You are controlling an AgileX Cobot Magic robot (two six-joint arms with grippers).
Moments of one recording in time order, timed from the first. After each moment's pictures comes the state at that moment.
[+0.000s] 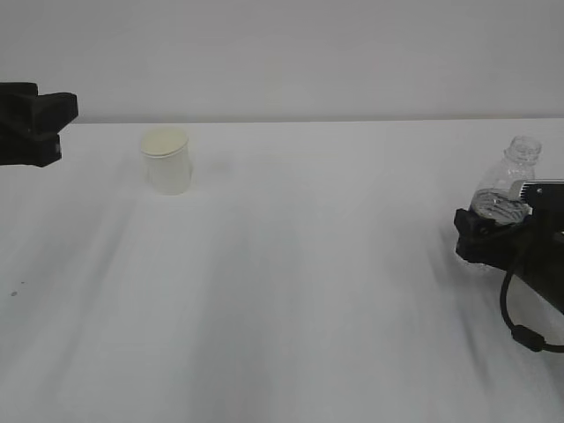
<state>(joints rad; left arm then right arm) -0.26 1.28 -0.58 0.14 -0.44 -0.07 0.02 2.09 -0.53 -0.07 -1.15 0.06</state>
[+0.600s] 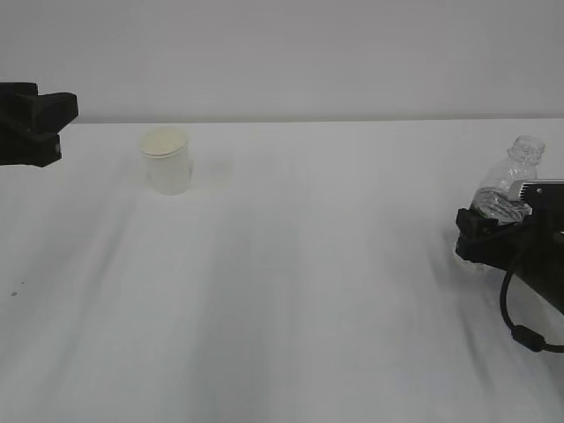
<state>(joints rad) -0.26 1.28 -0.58 0.14 -0.44 -0.07 0.02 2.09 -0.53 -0.07 -1.15 0.06</state>
